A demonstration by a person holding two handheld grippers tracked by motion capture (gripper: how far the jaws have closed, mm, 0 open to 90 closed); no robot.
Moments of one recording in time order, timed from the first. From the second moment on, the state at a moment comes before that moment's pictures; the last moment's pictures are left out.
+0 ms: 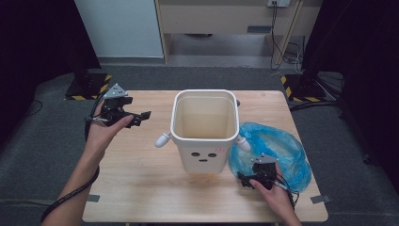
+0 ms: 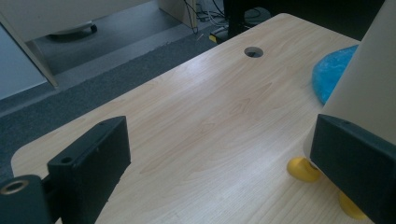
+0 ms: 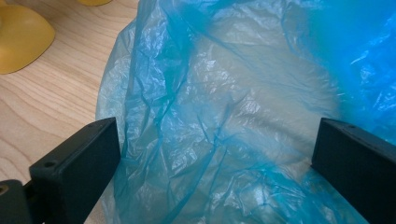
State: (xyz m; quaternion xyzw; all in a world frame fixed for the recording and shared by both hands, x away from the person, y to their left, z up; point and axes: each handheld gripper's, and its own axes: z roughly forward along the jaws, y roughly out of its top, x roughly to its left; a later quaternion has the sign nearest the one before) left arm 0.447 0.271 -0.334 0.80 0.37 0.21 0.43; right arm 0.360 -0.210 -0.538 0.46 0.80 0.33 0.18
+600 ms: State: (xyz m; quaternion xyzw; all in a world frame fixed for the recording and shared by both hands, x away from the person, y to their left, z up) left arm 0.454 0.253 -0.310 0.80 0.36 0.22 0.42; right arm 0.360 -0.210 -0.538 0.46 0.80 0.33 0.18
